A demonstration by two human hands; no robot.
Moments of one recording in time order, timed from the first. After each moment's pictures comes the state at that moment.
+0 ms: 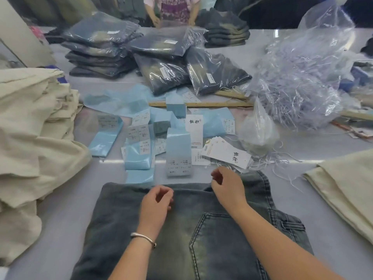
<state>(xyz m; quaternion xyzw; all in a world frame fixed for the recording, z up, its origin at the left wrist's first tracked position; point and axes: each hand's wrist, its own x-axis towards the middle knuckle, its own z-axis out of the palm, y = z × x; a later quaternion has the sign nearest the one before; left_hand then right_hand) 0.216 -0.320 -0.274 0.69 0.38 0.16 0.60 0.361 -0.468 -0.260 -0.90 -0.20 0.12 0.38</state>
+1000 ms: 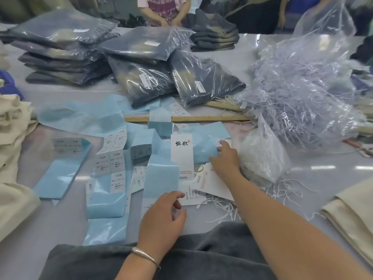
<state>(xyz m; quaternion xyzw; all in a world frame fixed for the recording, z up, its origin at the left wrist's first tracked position) 0.332 -0.292 -0.280 0.90 0.22 0.08 0.38 0.551 -0.383 -0.281 -0.91 -0.07 0.11 0.40</state>
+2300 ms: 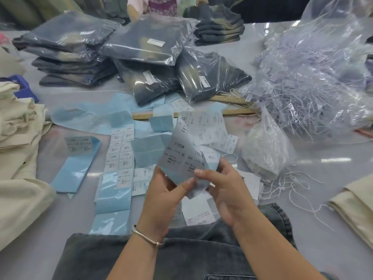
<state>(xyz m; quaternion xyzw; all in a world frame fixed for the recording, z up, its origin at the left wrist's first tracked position) 0.344 -0.295 -0.228 0.58 0.13 0.20 0.78 0.424 -0.411 -0.208 -0.53 -0.06 0.32 0.78</state>
